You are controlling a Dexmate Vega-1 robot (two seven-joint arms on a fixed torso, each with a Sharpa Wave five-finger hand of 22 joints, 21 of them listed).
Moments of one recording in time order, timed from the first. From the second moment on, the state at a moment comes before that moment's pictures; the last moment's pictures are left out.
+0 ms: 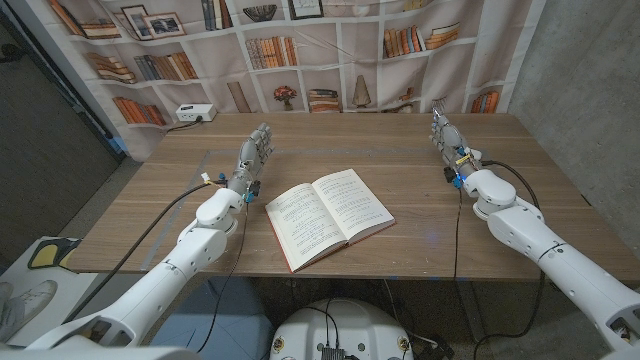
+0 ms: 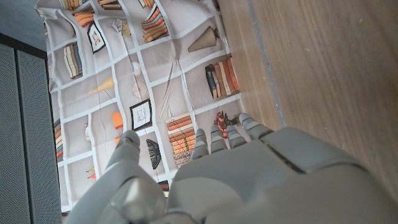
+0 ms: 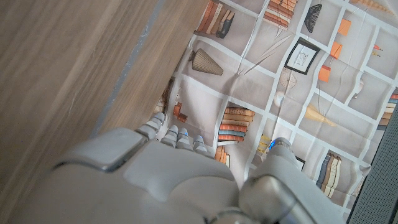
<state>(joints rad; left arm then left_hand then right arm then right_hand) 0.92 0.52 0.36 -1.42 -0.65 -0.30 0.02 0.17 0.02 0.53 -0.15 0.17 0.06 -0.05 0.18 0.18 0.03 -0.01 0.20 0.19 -0.06 -0.04 0.17 0.17 0.04 0.01 0.19 0.17 -0.90 -0.67 -0.33 -1.51 0.54 0.14 -0.11 0.17 0.01 0.20 -0.13 0.19 -0.15 0.06 0.18 0.18 -0.14 0.11 0.20 0.19 -0.17 0.05 0.19 0.20 -0.06 0.08 0.18 0.17</state>
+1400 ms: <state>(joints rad) 0.93 0.49 0.36 -1.37 -0.66 -0.33 0.02 0.18 0.02 0.52 -0.15 0.17 0.06 -0.04 0.18 0.18 0.04 0.00 0.21 0.19 -0.04 -0.03 0.18 0.17 0.04 0.01 0.19 0.17 -0.90 -0.68 -0.33 -1.69 0.44 -0.15 -0.40 0.23 0.00 0.22 -0.15 0.19 -0.11 0.08 0.21 0.19 -0.02 0.16 0.23 0.20 -0.16 0.10 0.22 0.20 0.02 0.16 0.20 0.17</state>
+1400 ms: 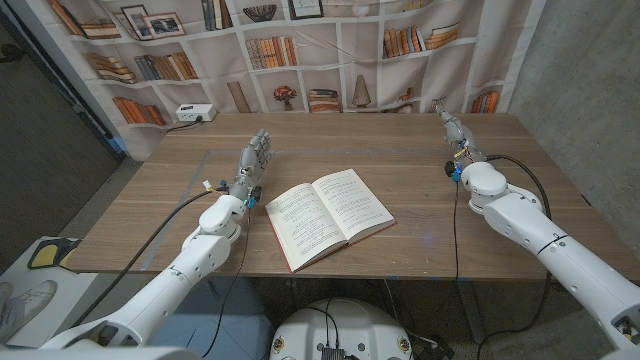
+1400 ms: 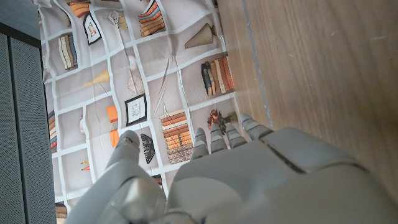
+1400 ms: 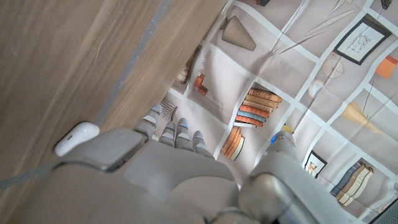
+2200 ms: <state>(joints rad) 0.93 0.50 0.36 -1.38 -0.66 -0.33 0.01 0.18 0.02 0.52 -0.15 0.17 0.06 -0.04 0.18 0.18 0.04 0.00 0.21 0.19 -0.04 -0.03 0.18 0.17 0.04 0.01 0.19 0.17 -0.86 -0.68 -0.34 -1.73 0.40 -0.32 -0.48 0.29 0.00 0.23 -0.17 0.19 -0.09 0.09 0.21 0.19 -0.02 0.17 0.24 0.21 -0.17 0.11 0.20 0.20 0.03 0.17 0.20 0.17</state>
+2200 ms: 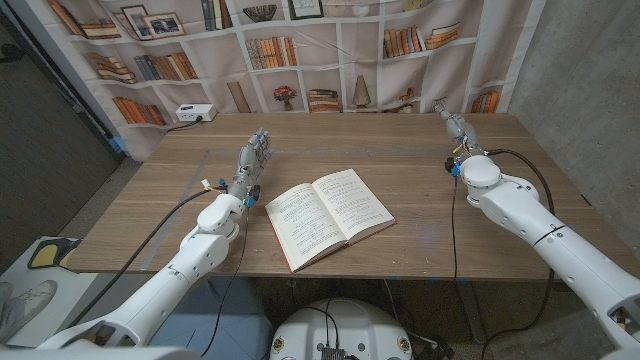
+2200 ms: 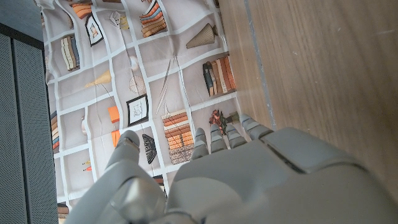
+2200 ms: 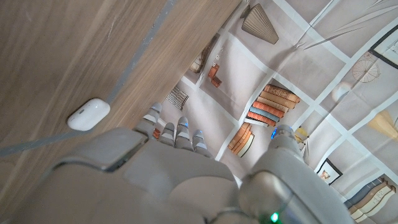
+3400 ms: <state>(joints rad) 0.93 0.51 0.36 -1.39 -0.66 -0.30 0.02 0.18 0.02 0.51 -0.15 0.17 0.06 -0.04 0.18 0.18 0.04 -0.01 0.21 0.19 -0.04 -0.03 0.18 0.17 0.04 0.01 0.19 0.17 -0.77 -0.70 -0.39 -1.79 0.34 -0.59 -0.55 0.39 -0.04 0.25 -0.17 0.19 -0.11 0.09 0.20 0.19 0.05 0.21 0.24 0.21 -0.16 0.16 0.21 0.20 0.13 0.19 0.20 0.17</state>
